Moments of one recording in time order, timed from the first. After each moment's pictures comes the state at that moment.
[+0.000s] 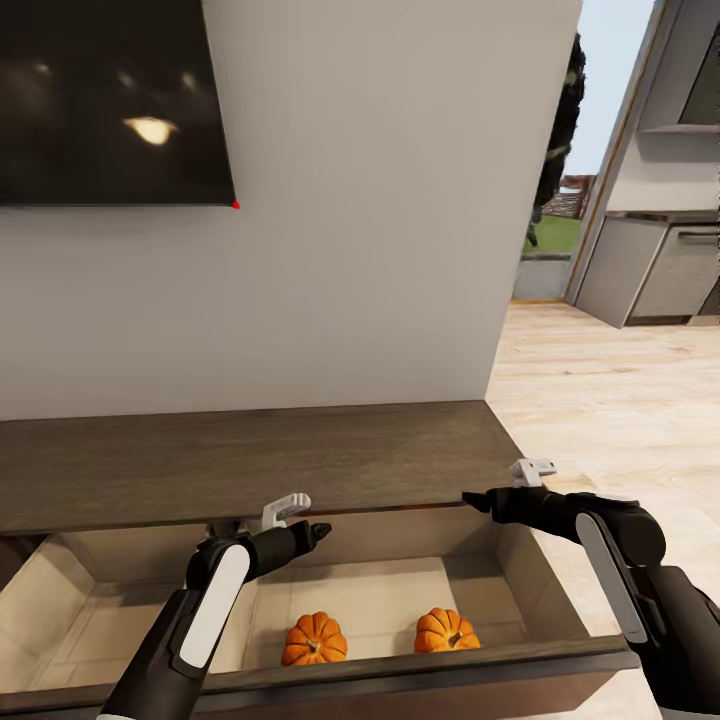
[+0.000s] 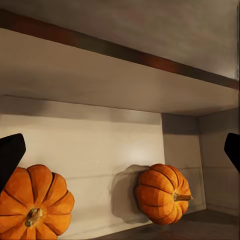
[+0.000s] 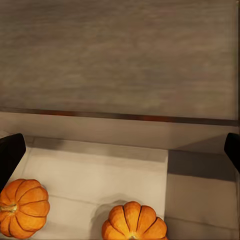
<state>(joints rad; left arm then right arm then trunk) -0.40 -0.08 -0.11 -1.32 0.64 0.83 0.20 -0.43 -0.22 -0.01 -1.61 -0.24 1.04 0.30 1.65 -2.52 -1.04</state>
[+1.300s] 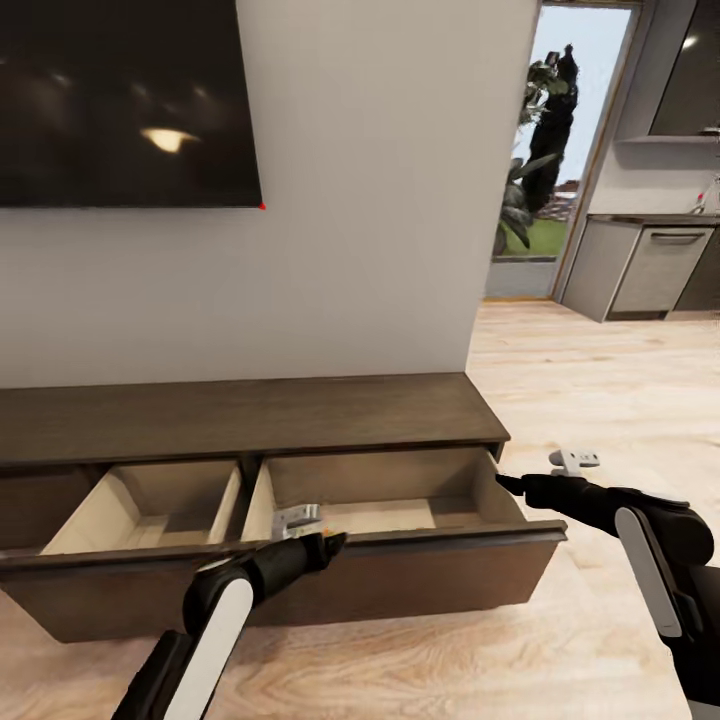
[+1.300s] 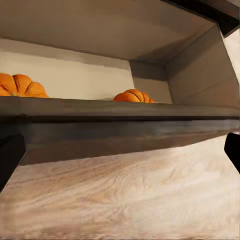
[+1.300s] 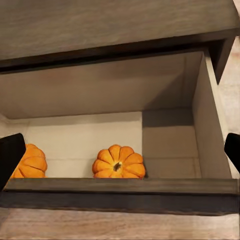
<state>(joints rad) -0.27 -0.06 -0.24 -1.56 0.62 0.79 0.22 -0.43 -0.26 -0.14 -1.62 -0.25 0.99 0.31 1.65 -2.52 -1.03</state>
